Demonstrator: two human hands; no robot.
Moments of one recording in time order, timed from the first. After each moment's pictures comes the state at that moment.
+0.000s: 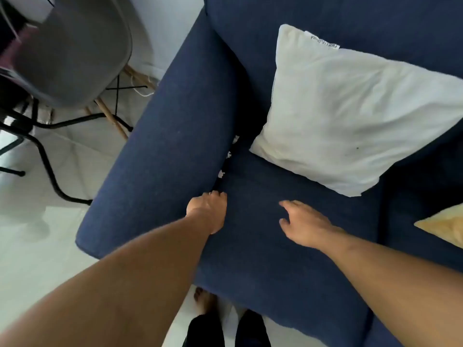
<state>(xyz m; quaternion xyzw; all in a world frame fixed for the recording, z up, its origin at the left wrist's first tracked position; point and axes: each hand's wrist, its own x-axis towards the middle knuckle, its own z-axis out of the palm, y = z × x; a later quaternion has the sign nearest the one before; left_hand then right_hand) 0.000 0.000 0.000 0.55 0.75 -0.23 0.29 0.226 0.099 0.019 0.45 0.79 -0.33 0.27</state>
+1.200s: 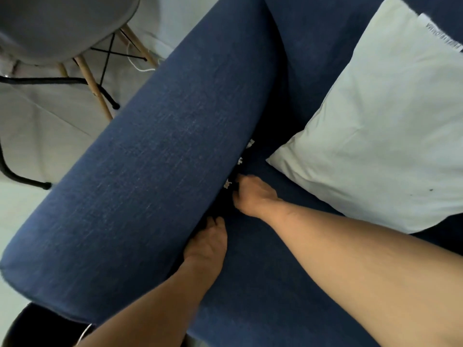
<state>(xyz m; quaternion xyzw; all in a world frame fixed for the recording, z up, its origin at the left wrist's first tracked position) 0.002 -0.027 -0.095 0.46 0.82 -0.15 0.31 0.032 0.134 -0.081 0.40 0.84 -0.28 0.26</state>
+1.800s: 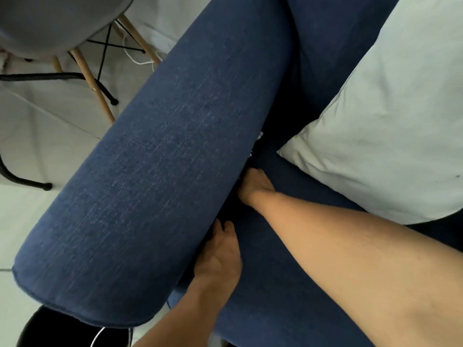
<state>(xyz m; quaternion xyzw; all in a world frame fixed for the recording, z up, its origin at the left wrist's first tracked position) 0.009 -0.058 -0.091 0.41 0.85 -0.04 0.32 0.003 0.120 -0.132 0.54 0.74 -0.35 0.20</state>
